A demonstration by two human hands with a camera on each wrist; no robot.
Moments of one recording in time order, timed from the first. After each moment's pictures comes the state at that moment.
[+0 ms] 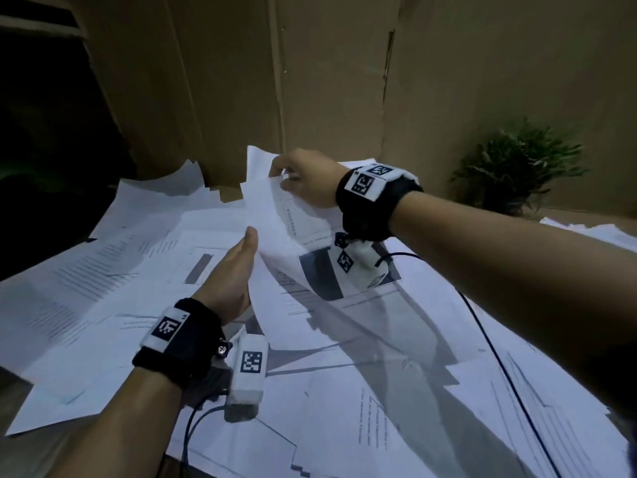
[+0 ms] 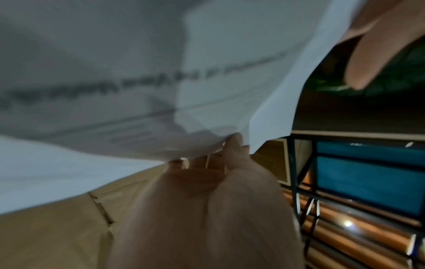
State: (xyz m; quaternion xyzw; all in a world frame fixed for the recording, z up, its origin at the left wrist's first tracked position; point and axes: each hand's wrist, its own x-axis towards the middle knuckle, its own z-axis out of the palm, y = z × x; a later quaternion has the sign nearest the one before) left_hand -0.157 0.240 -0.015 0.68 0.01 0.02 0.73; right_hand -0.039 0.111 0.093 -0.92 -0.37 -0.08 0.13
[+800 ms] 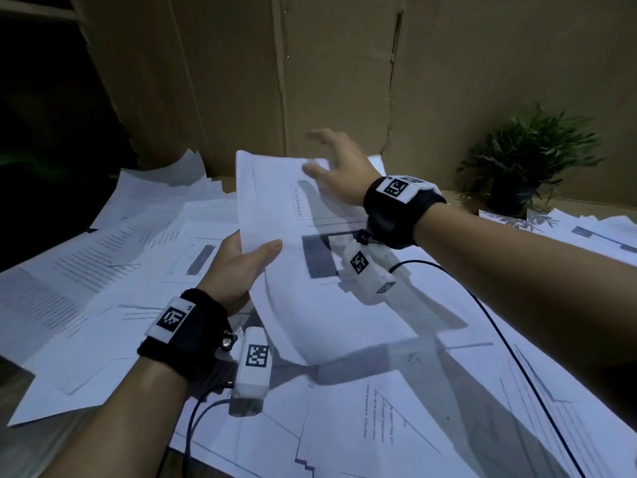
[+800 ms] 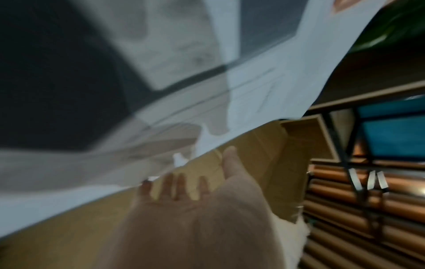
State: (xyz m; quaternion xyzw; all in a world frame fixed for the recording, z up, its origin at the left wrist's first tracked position) left_hand -0.141 0.250 -0.035 0.67 0.01 0.08 0.74; right_hand -0.021 0.080 0.056 -0.90 -0.24 -0.14 0.33
